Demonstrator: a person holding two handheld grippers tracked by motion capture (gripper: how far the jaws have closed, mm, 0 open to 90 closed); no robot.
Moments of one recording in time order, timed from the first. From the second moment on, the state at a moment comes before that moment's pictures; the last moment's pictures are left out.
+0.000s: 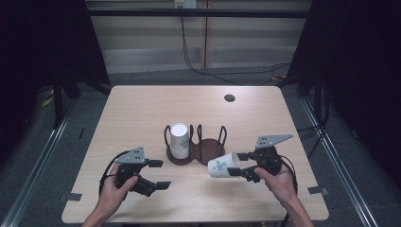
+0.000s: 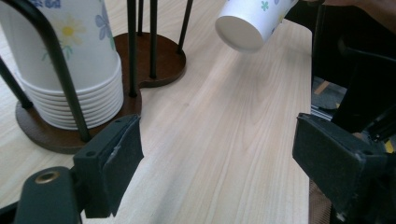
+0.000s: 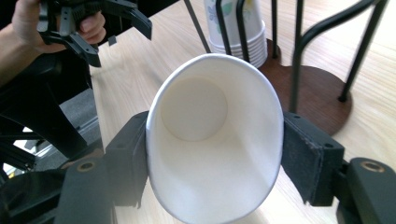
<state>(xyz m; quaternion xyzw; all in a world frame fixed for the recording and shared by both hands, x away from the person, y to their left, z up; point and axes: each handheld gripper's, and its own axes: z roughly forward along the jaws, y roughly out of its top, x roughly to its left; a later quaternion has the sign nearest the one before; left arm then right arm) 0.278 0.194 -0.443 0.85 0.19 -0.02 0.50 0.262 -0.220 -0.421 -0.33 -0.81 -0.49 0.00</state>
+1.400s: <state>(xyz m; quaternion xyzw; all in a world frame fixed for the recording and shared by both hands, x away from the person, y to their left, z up) 0.285 0.198 -0.449 0.85 0.19 -0.01 0.50 0.302 -0.254 -0.392 -0.41 -0.84 -0.34 -0.06</state>
